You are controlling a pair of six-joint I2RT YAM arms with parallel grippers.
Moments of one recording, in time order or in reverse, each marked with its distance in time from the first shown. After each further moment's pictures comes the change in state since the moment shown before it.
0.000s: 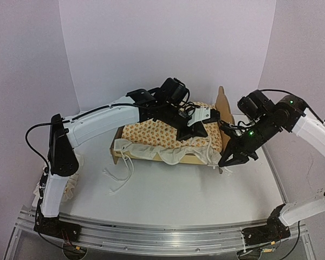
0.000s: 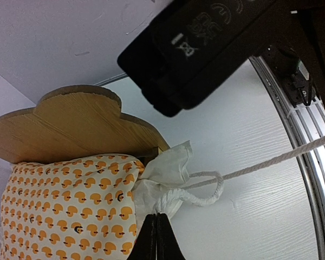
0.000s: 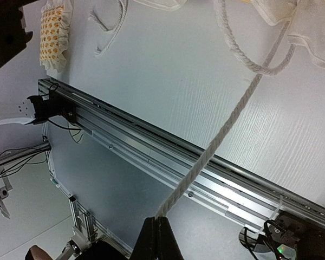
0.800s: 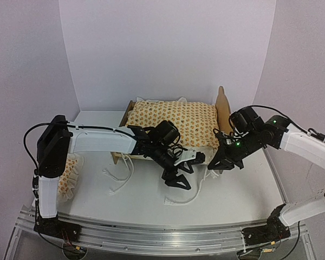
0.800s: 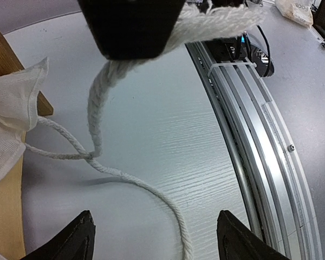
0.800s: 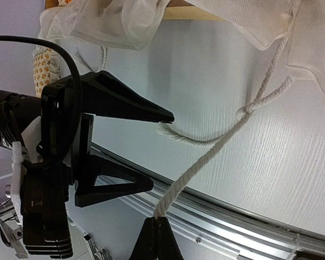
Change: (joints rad) left arm -0.029 -0.134 -0.641 0.259 0.215 -0.154; right arm -0.020 -0.011 -0.296 0.400 0.043 0.182
